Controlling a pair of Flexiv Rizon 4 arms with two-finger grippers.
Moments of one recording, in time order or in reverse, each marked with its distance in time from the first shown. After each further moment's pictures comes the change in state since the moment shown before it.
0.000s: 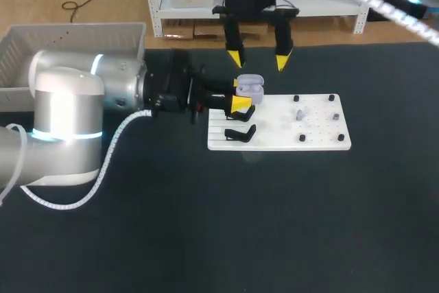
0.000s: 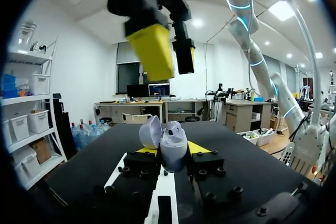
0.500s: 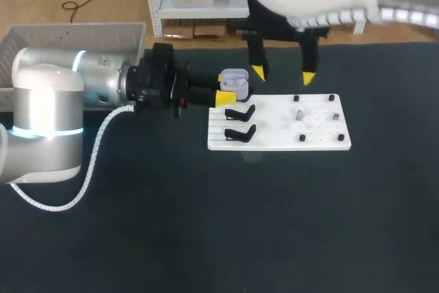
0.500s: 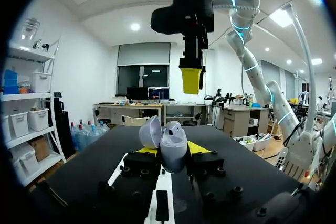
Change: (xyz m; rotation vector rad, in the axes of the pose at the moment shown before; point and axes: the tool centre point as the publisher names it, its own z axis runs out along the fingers) left arm -0.010 -0.005 -0.025 0.020 -0.026 -0.024; right arm 0.013 -0.048 0.017 -0.048 -0.143 -0.016
